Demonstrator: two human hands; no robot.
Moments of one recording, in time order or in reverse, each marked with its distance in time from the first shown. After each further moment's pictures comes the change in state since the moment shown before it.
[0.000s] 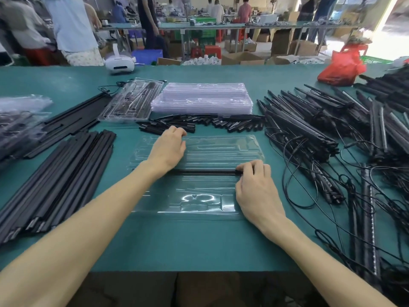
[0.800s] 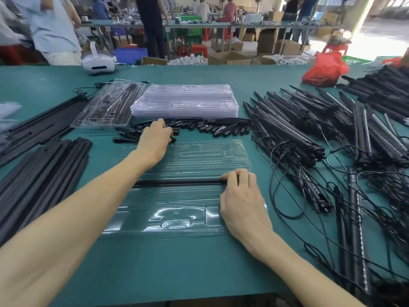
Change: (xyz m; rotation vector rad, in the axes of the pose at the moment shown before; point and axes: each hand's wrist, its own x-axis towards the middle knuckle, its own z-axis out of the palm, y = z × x) left_hand 0.066 -0.014 0.018 0.369 -0.028 0.079; right_hand -0.002 -0.002 0.006 -0.093 0.073 0.015
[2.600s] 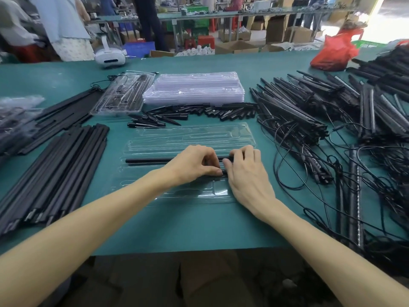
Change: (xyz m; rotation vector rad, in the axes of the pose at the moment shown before) left_hand -0.110 0.082 -0.037 -0.754 -0.303 0.214; right_hand 0.003 0.004 -0.003 0.013 -0.053 -0.023
